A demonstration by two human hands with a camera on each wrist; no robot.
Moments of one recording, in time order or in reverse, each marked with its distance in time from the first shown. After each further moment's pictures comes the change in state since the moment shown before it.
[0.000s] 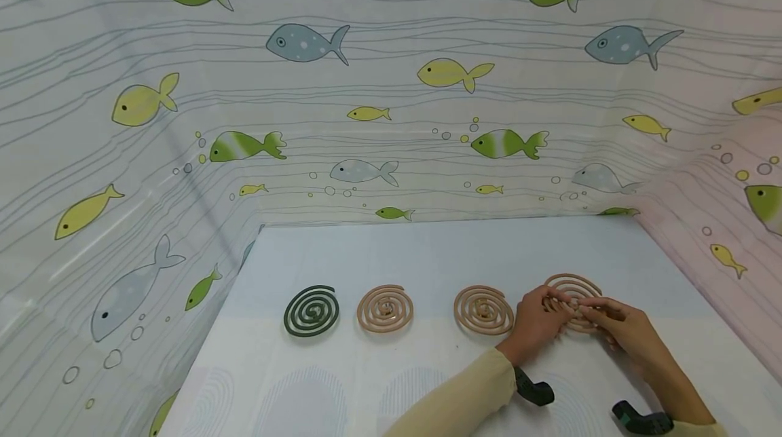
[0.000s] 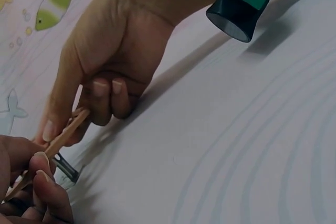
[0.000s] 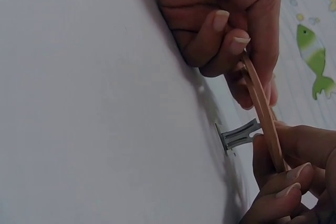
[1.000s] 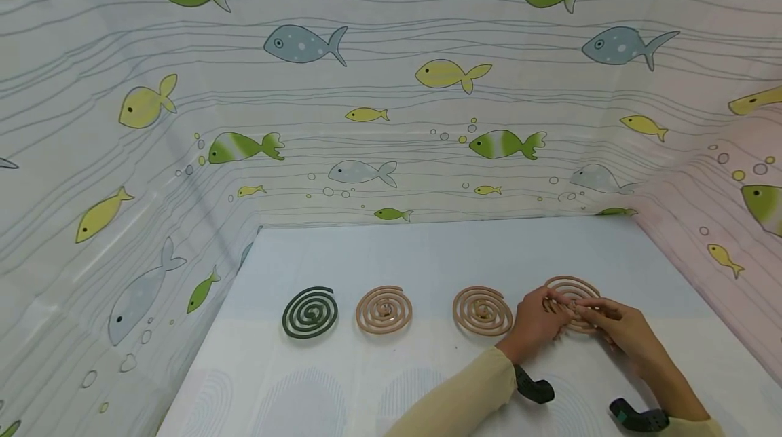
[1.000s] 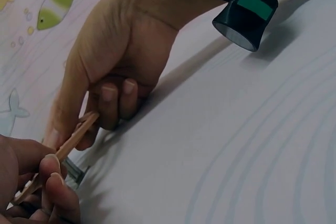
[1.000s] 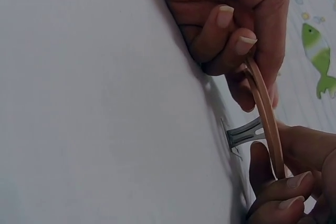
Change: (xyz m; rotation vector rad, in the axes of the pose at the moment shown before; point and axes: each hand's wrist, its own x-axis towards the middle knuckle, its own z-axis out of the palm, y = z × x) left_hand 0.005 -0.003 0.003 0.084 -0.018 -0.048; right_hand 0.003 0.002 -0.001 -0.054 0.001 0.009
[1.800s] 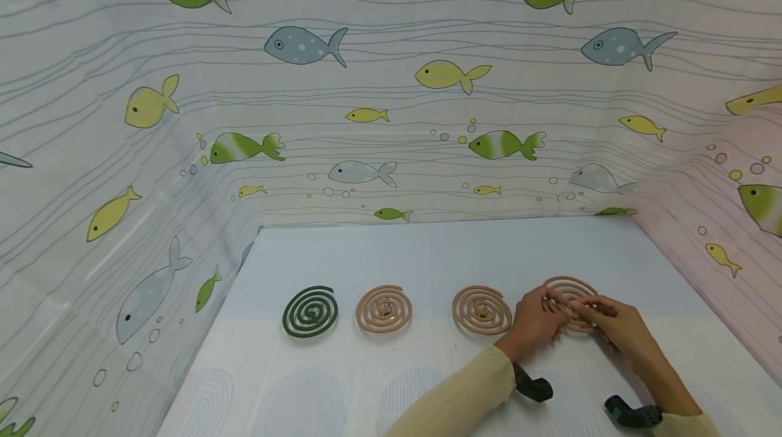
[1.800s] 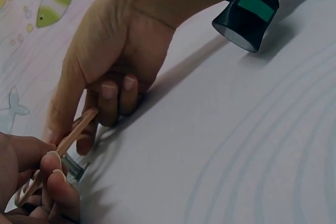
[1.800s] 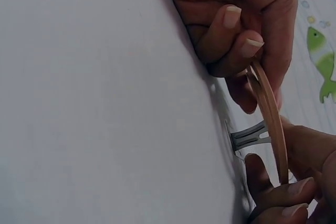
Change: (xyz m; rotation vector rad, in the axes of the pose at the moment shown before) left_hand -0.003 0.004 -0.001 -0.072 -0.011 -0.034; right_hand 0.002 -0.003 0.004 -0.062 0.028 -0.010
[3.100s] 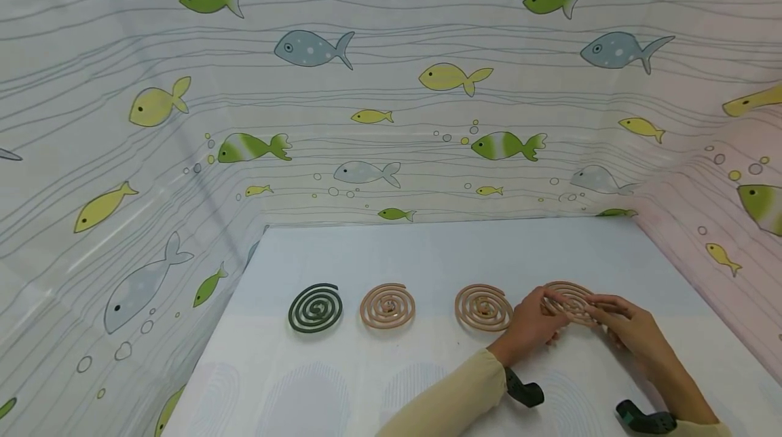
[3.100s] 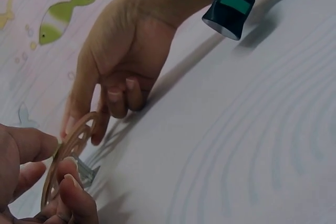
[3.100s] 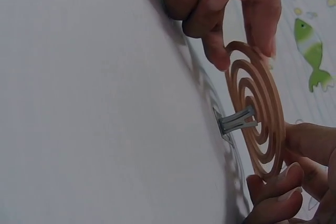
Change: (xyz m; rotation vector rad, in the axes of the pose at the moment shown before) left_hand -0.024 0.008 -0.017 0.003 -0.084 0.006; right_hand -0.013 0.009 -0.011 0.048 0.001 -0.021
